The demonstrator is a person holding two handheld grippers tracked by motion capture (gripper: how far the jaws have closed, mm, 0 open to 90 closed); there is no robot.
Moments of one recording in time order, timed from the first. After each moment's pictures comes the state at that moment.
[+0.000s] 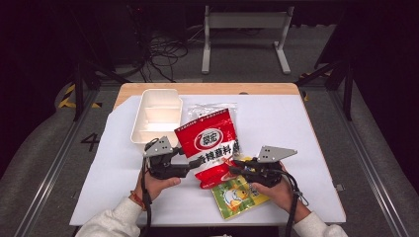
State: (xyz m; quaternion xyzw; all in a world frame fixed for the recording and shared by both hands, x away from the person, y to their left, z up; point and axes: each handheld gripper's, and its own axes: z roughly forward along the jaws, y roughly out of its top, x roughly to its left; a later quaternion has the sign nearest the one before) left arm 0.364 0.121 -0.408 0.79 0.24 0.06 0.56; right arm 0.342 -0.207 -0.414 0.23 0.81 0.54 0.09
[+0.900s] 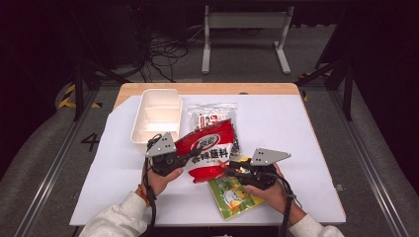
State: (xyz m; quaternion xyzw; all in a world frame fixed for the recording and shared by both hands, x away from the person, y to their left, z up) left arm 0.365 0.113 -0.392 0.79 0.20 0.11 0.57; right arm 0.337 -0.191 -0.416 0.23 0.81 0.53 0.10
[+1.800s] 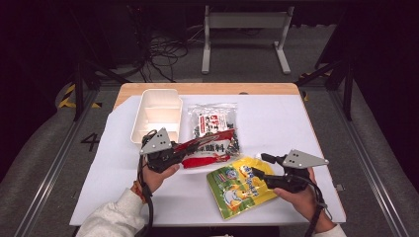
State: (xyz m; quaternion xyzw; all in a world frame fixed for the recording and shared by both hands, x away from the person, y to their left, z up) left arm 0.366 0.122 -0.375 0.78 0.18 0.13 0.58; right arm 0.314 -0.263 -0.396 0.30 0.79 0.50 0.19
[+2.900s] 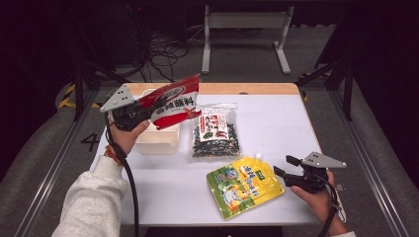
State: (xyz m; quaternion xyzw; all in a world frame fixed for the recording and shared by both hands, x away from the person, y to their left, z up) left arm 0.437 0.196 -0.312 0.74 0.23 0.22 0.59; right arm 0.317 -0.314 -0.423 0.41 0.76 0.45 0.22
